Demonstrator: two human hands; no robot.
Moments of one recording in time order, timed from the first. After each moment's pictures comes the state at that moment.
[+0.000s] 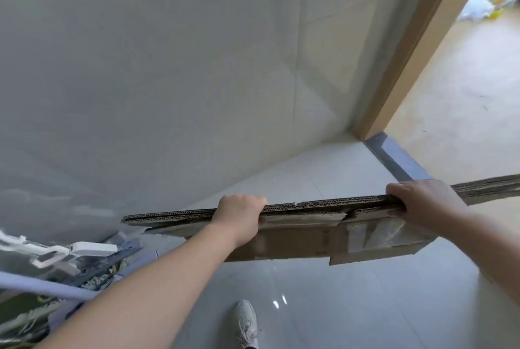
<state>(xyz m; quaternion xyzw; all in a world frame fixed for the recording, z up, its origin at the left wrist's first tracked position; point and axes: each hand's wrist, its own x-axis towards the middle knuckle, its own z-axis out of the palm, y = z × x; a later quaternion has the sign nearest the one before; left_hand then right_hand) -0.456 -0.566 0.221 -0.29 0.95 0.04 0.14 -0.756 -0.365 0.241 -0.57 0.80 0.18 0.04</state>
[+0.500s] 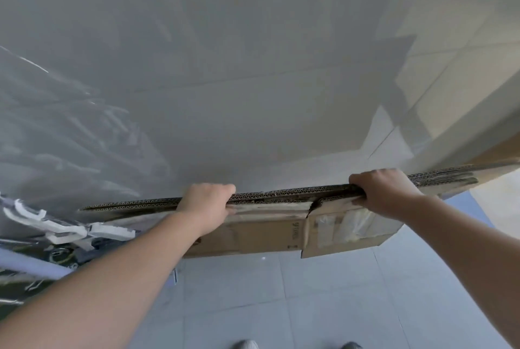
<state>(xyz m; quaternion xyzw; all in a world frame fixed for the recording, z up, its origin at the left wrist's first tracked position) -0.348 -0.795 0.161 -0.44 0.89 0.05 0.11 -0.695 -0.705 0.179 -0.71 0.68 0.16 0.07</state>
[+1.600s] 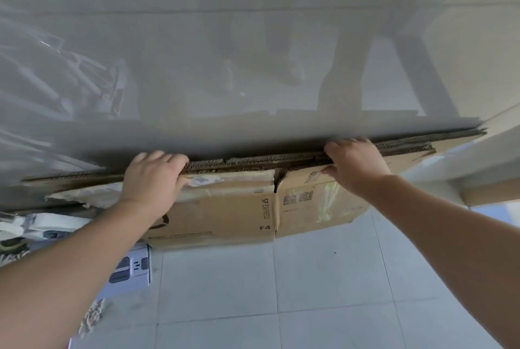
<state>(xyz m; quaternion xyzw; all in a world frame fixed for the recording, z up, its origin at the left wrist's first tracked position) -0.303 -0.903 0.045 -0.54 0.84 -0.05 0.01 -0.667 -0.862 0.046 -0.76 0.65 0.05 0.01</state>
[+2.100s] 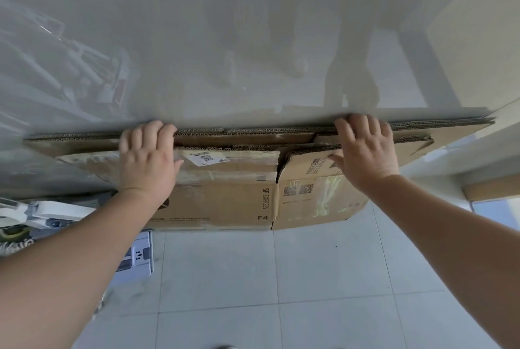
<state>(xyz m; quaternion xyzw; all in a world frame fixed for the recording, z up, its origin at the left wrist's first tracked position) -0.295 -0.900 0.031 -0.57 0.81 -0.11 -0.10 -0.662 -0.845 0.044 -0.72 0.68 -0.03 -0.13</state>
